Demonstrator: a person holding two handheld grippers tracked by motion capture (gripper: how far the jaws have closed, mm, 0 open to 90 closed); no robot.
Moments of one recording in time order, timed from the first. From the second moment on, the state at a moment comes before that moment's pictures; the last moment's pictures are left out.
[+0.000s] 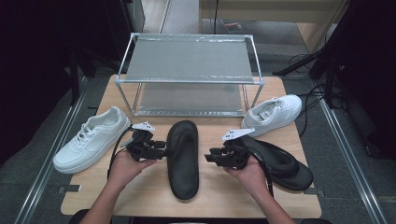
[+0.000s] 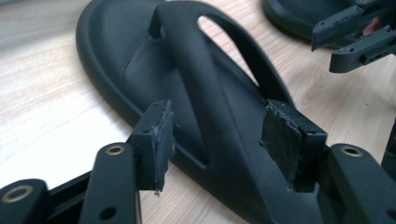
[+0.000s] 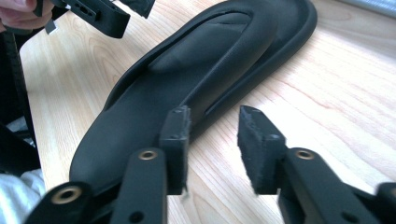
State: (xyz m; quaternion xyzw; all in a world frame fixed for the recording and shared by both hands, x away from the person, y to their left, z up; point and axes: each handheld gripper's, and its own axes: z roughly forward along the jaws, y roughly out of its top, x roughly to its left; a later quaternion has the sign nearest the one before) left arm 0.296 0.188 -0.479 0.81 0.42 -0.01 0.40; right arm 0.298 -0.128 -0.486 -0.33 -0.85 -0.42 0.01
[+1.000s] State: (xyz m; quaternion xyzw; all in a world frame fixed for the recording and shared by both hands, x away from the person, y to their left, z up) left arm 0.296 0.173 -0.477 0.83 0.40 -0.02 0.40; right arm 0.280 -0.225 -0.478 -0.36 -0.83 -0.42 -0.02
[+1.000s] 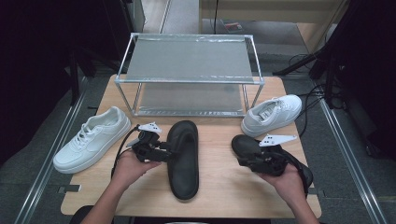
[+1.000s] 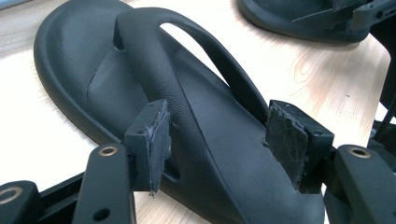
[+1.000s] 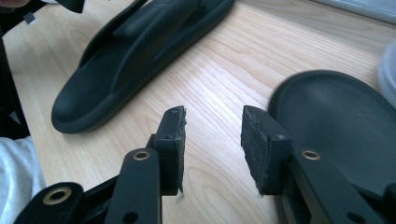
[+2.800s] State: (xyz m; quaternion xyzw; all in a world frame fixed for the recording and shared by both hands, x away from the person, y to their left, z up) left arm 0.295 0.174 -0.479 0.83 0.40 -0.01 0.40; right arm 0.289 -0.245 -0.486 -0.37 -0.85 -0.37 -0.01
